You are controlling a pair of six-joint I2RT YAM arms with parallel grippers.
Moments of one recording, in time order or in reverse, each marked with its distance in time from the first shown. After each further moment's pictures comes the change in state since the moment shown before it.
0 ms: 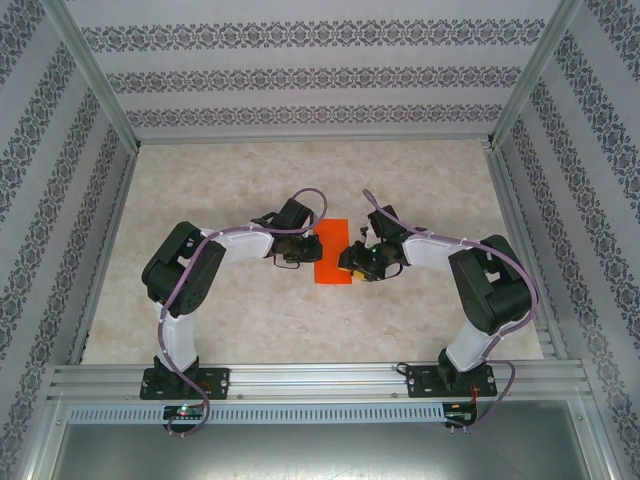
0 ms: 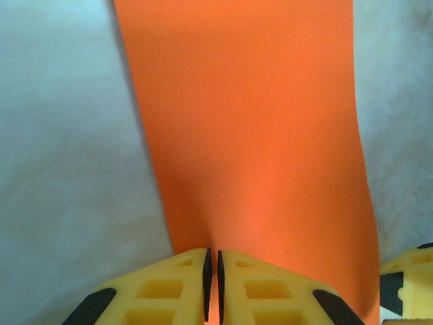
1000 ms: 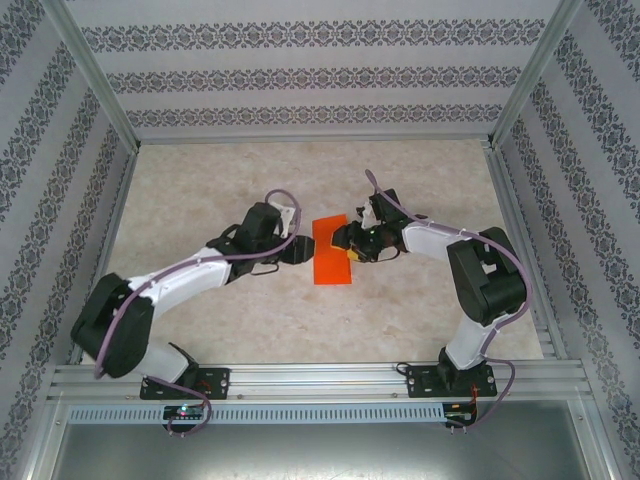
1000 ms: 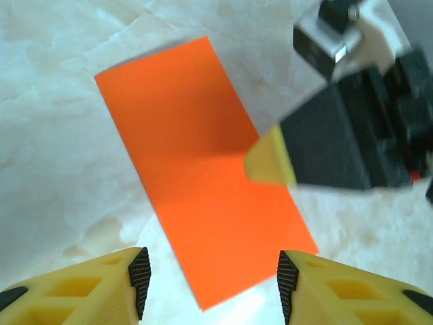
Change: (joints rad) left arm -0.011 -0.520 -0.322 0.132 -0.069 0.166; right arm -0.049 0.061 0.131 0.069 -0.097 0.007
